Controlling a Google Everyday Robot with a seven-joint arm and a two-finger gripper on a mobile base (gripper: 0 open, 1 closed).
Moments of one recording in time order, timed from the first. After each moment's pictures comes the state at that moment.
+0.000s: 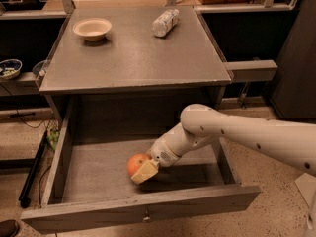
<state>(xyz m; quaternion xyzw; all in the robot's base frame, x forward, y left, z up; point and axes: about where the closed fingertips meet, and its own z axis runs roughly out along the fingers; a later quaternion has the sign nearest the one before) 0.486 0.051 0.605 -0.52 0.77 0.35 0.16</state>
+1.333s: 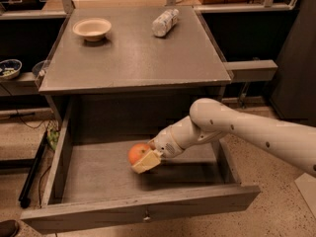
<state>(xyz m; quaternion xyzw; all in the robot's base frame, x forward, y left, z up) 0.506 0.048 0.636 -0.51 0.75 0.38 0.21</state>
